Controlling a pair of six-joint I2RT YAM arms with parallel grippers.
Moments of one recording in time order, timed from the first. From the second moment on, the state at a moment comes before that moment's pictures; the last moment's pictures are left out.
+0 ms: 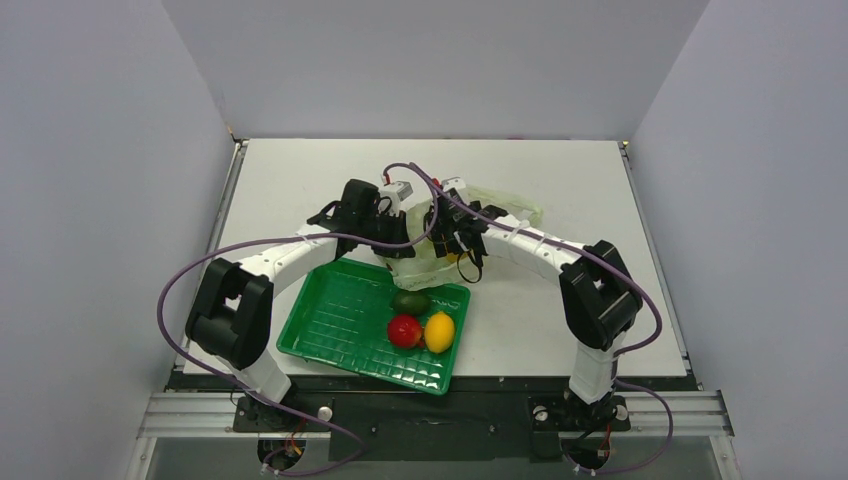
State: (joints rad) left arm -0.48 1.66 1.11 -0.24 0.48 -0.27; right arm 0.69 1.83 1.36 -0.50 0.34 0.30
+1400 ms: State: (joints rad) left arm -0.48 1.67 1.12 -0.26 0.47 -0.27; right arm 0.62 1.62 1.26 -0.41 0.09 0.28
